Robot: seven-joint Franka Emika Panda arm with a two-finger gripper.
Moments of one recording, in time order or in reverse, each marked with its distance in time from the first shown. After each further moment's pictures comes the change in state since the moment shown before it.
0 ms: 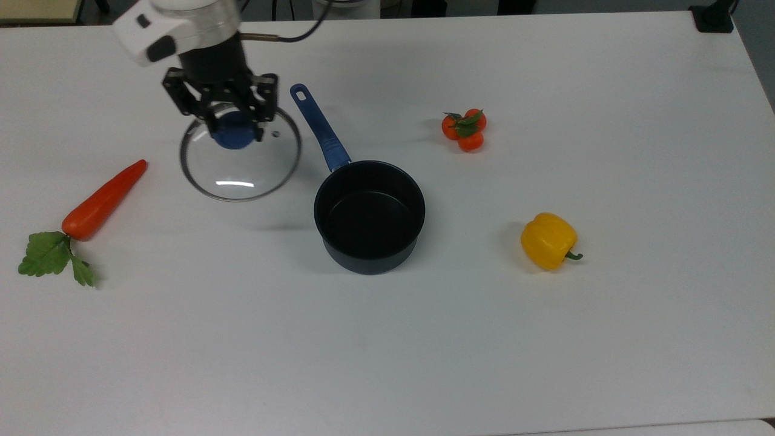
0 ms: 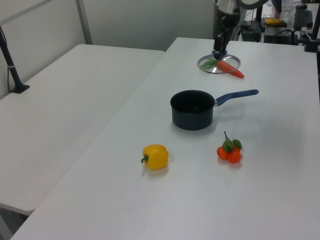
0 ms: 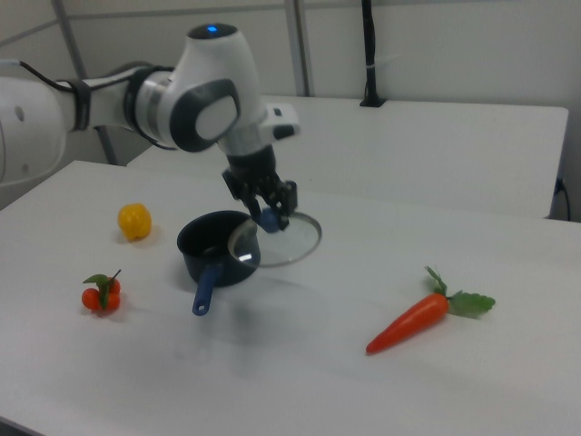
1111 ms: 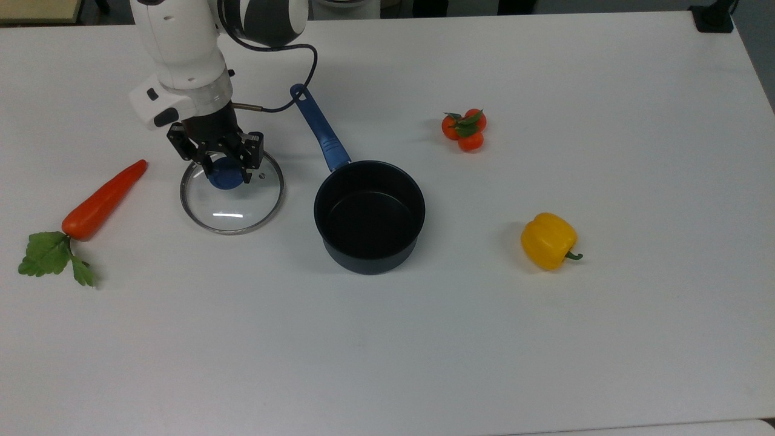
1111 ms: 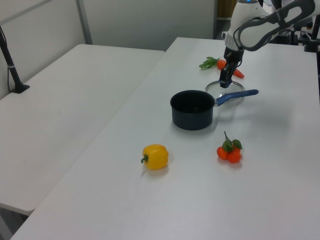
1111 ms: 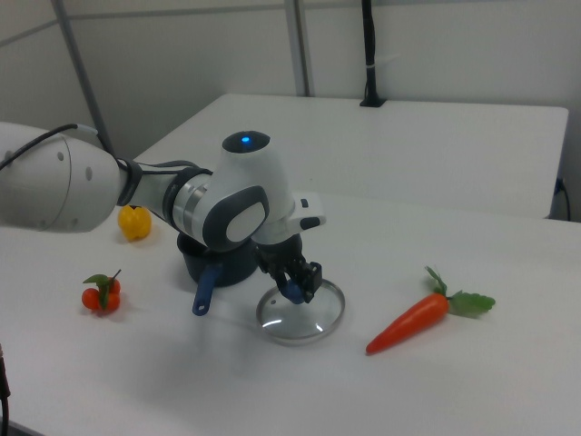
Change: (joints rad) arm -0.058 0.097 0.004 -0.254 0.000 0.371 -0.034
